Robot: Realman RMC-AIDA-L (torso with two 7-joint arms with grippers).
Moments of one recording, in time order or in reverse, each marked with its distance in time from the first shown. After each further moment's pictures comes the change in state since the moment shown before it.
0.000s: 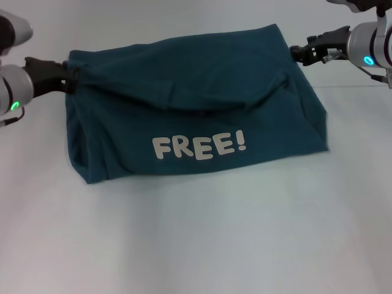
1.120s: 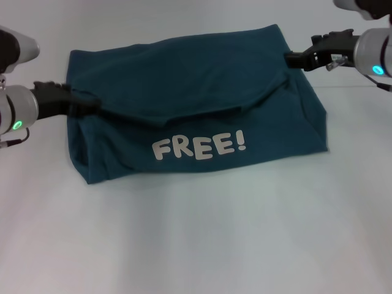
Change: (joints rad) left arm 0.079 -0.035 0.077 0.149 0.154 0.157 -0.217; right arm -0.195 0.051 -0.151 -0.338 0.017 -0.110 0.110
